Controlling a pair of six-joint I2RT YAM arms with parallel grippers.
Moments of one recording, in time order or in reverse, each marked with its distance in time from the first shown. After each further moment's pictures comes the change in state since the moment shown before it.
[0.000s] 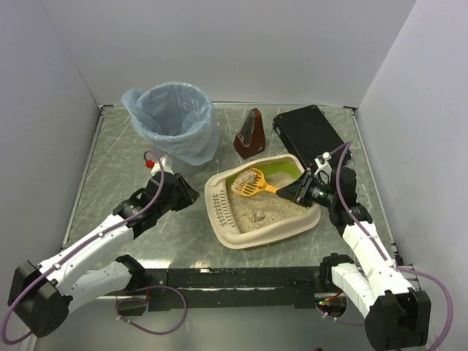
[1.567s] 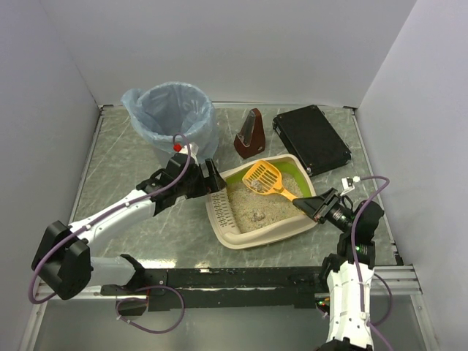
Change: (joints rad) left arm 0.000 0.314 0.179 0.123 0.198 0.127; right arm -0.400 -0.479 -0.257 0.069 -0.348 0.280
